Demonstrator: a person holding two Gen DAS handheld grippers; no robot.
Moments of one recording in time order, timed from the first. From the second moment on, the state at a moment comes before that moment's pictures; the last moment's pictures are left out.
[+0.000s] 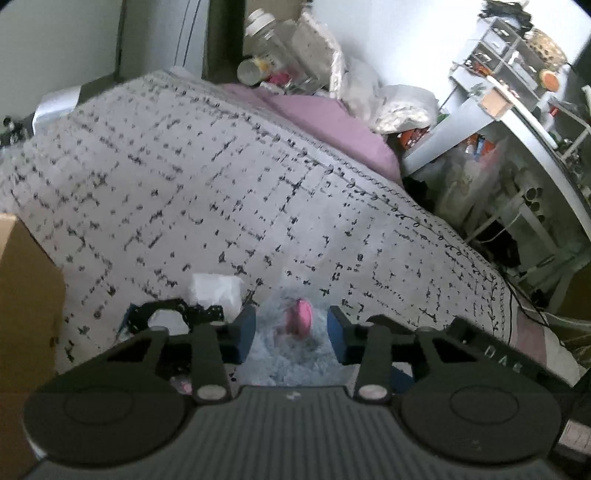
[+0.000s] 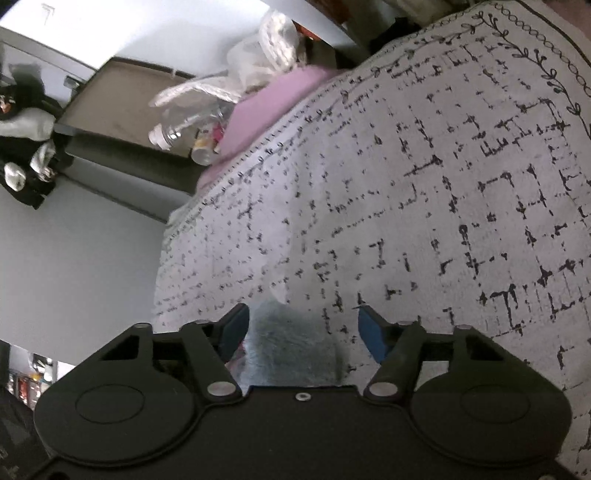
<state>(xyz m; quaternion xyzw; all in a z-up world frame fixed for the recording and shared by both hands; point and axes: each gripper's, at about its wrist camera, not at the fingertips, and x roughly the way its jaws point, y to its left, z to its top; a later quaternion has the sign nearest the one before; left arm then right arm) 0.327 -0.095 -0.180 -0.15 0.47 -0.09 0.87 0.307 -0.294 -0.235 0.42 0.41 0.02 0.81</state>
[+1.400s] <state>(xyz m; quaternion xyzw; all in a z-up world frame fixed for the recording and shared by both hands) 0.315 -0.093 -0.190 -0.18 0.50 -0.07 0.84 0.296 -0.288 -0.245 0.45 0.42 0.05 0.79</state>
